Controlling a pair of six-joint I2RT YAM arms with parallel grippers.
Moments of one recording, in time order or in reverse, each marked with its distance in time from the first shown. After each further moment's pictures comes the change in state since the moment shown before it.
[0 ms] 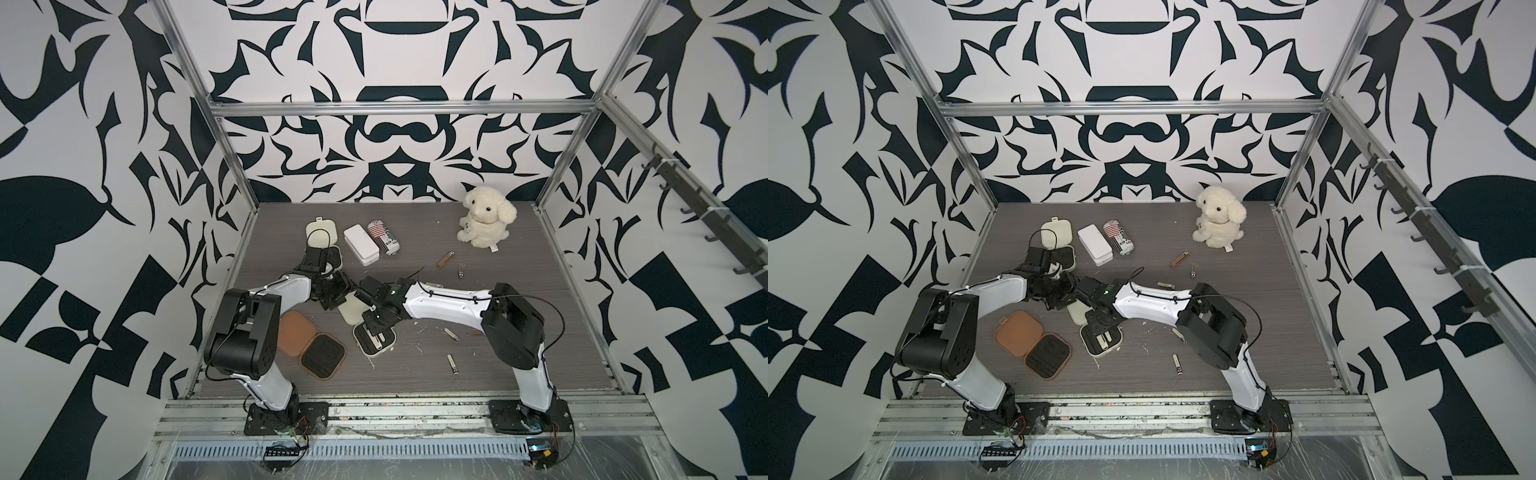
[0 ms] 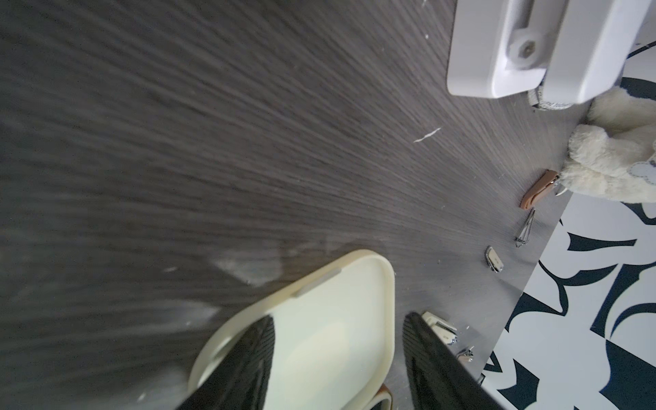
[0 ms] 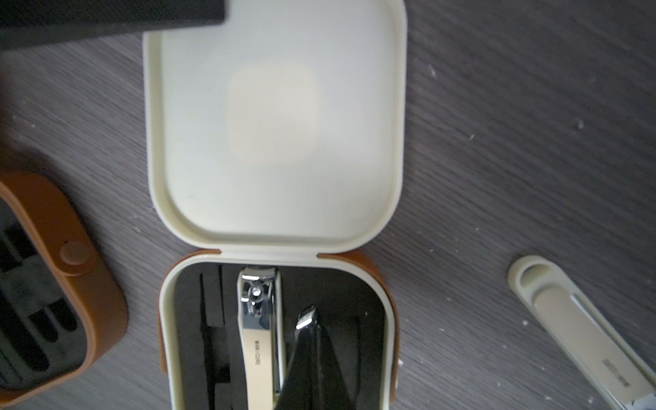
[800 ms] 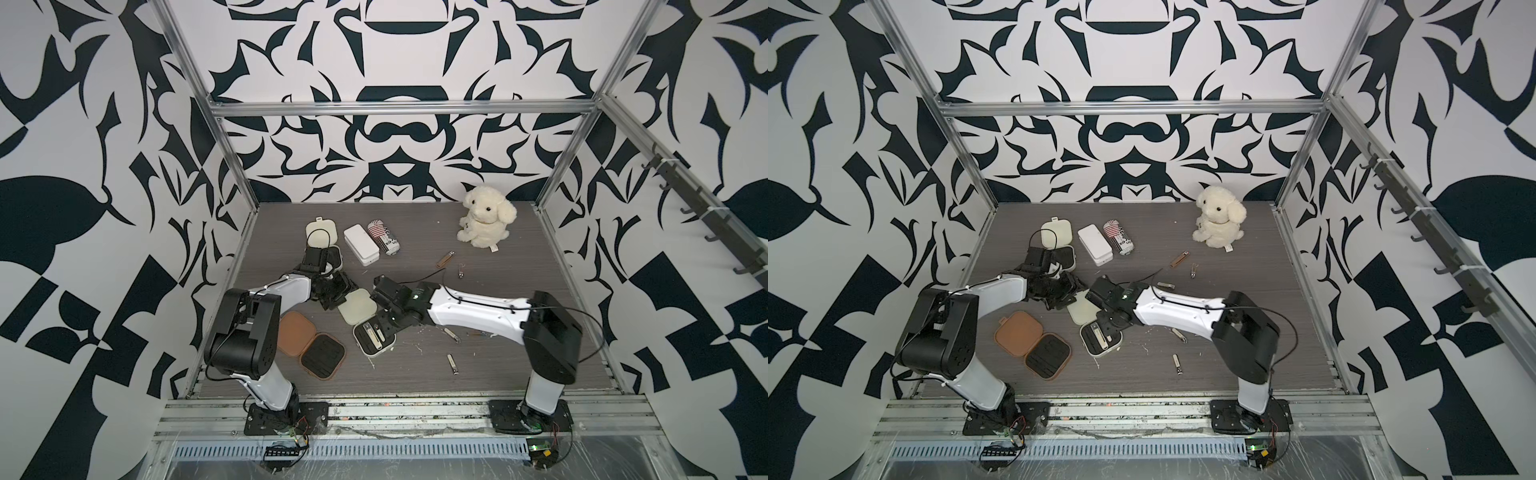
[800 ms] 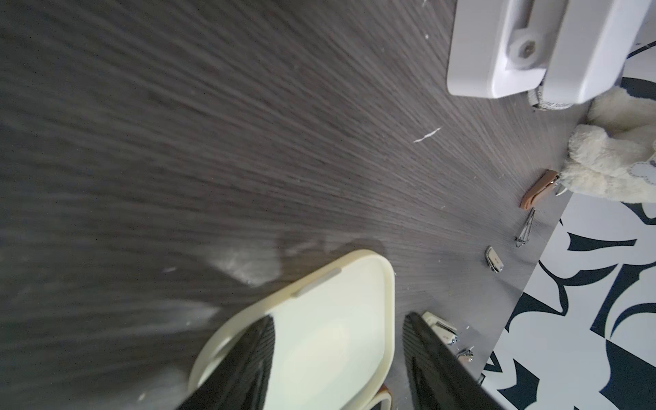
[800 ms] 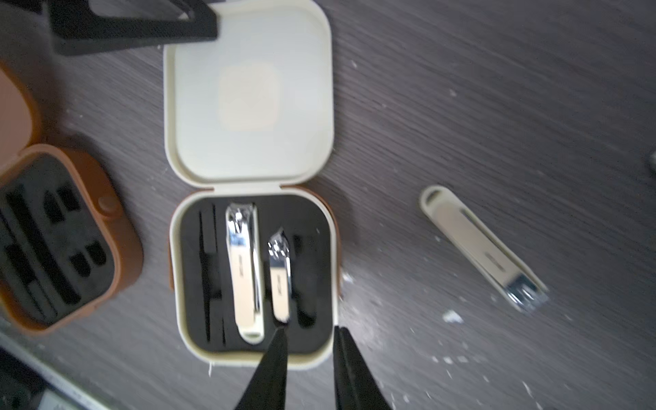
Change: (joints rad) left arm 0.000 0.000 0.000 0.000 0.002 0.001; right arm -0.003 -0.306 -0.244 0.023 0.080 0.062
